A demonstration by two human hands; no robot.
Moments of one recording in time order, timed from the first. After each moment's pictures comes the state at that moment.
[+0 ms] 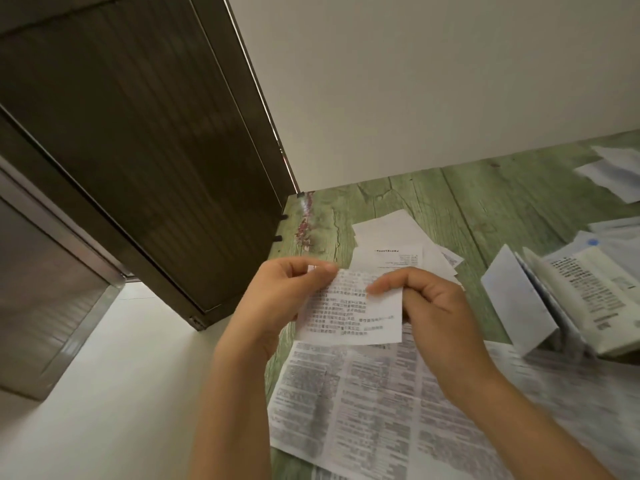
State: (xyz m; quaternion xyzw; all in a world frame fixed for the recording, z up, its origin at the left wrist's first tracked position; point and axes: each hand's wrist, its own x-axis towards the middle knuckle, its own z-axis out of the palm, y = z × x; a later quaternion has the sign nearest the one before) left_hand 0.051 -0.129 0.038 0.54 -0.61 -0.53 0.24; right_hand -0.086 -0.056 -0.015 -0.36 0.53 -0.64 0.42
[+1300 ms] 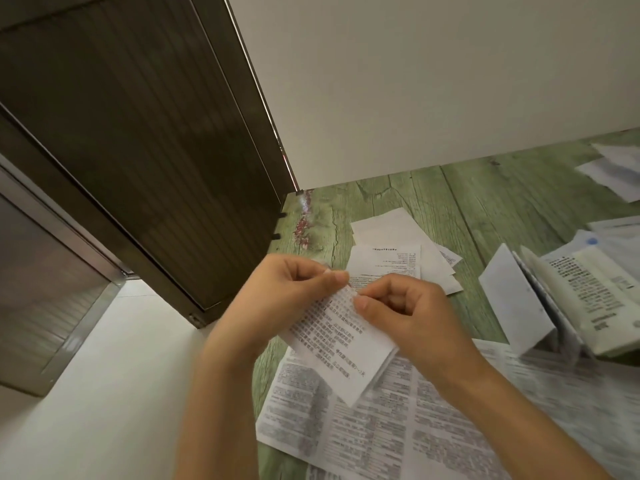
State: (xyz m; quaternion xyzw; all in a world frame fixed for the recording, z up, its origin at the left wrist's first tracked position) left_hand 0.048 -0.119 0.051 0.51 -0.70 -0.46 0.20; right_hand -0.086 -0.055 -0.015 -0.42 0.53 -0.58 0.46
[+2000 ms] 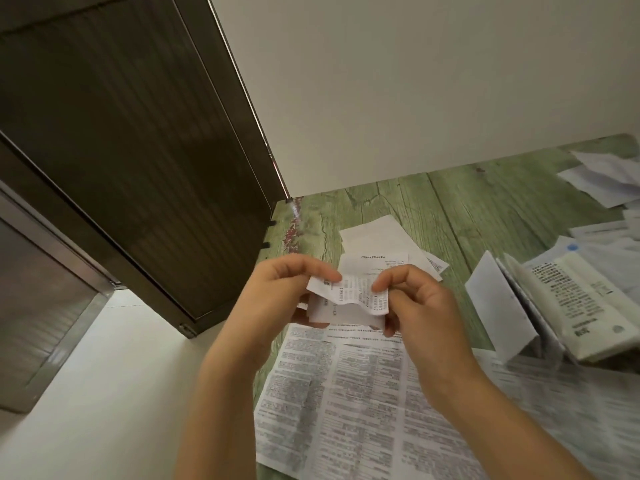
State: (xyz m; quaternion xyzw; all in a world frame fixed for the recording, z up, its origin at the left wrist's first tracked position) left_hand 0.036 -0.123 0.044 0.50 -0.63 -0.53 0.27; right_hand -0.091 -0.060 -0.015 -0.31 0.54 -0.66 0.42
